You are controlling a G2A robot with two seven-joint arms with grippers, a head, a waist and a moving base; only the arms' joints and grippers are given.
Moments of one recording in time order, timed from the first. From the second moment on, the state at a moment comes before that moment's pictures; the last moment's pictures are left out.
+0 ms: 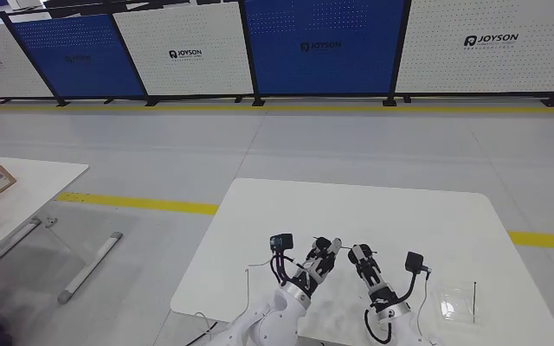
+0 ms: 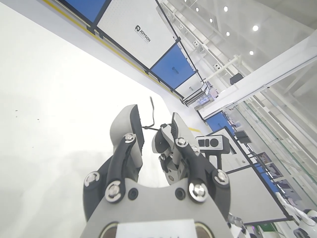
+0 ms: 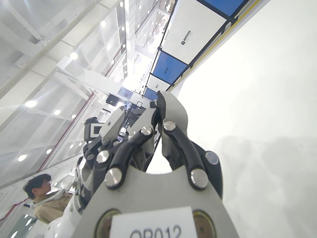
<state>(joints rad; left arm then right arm) 1.49 -1.28 -0.92 -1.75 0.39 0.11 0.19 -1.55 -1.34 1.13 -1.60 -0.25 -0.24 0.02</state>
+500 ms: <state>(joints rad) 1.48 -1.29 -0.91 -1.74 0.40 0.12 0.17 -1.56 -1.34 1.13 -1.61 -0.26 -0.25 0.02</state>
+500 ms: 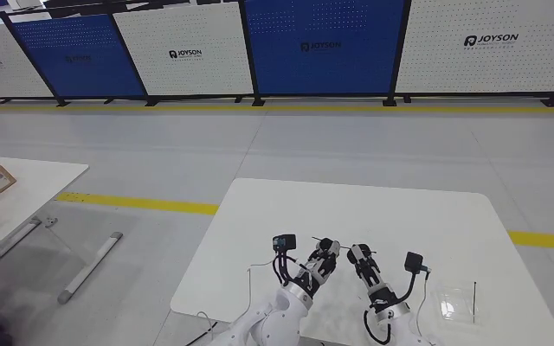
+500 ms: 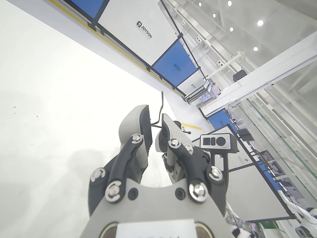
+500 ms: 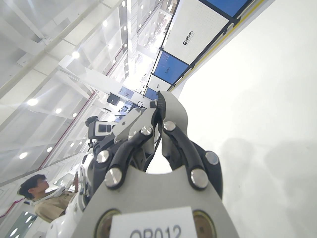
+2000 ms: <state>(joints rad) 1.50 -1.30 -0.91 -1.75 0.46 0.07 0.14 -1.57 -1.33 1.18 -1.63 -0.14 -0.28 0.17</state>
